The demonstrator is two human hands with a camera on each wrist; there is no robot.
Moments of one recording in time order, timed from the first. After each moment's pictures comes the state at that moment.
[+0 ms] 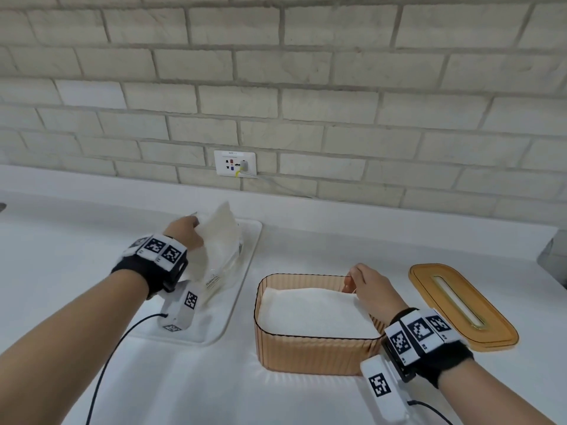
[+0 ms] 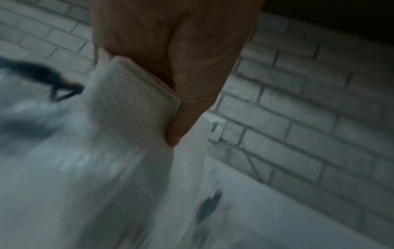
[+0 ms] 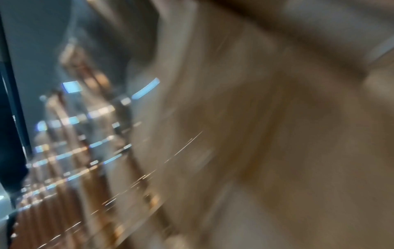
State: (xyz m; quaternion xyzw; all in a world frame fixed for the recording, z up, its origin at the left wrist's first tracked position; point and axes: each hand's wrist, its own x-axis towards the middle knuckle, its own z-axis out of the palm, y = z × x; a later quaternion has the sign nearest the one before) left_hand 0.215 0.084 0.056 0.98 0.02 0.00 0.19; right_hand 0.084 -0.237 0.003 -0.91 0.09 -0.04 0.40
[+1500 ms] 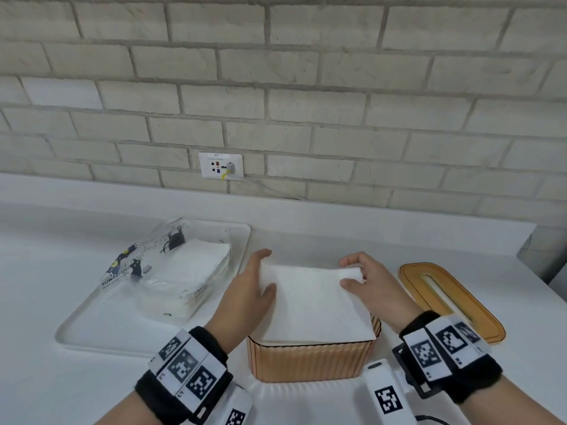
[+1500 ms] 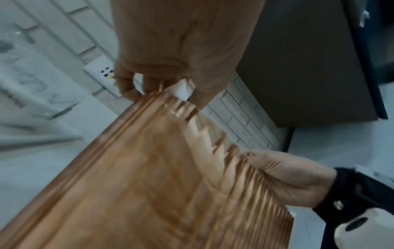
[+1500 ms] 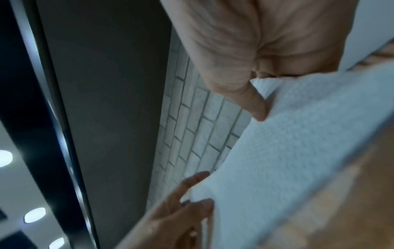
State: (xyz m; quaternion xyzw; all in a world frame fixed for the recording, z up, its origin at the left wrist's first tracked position) left_hand 0.093 -0.014 0.024 0.88 -0.19 0.06 0.43; right_hand 0.060 -0.232 0.038 -0.87 0.06 -0.06 0.48
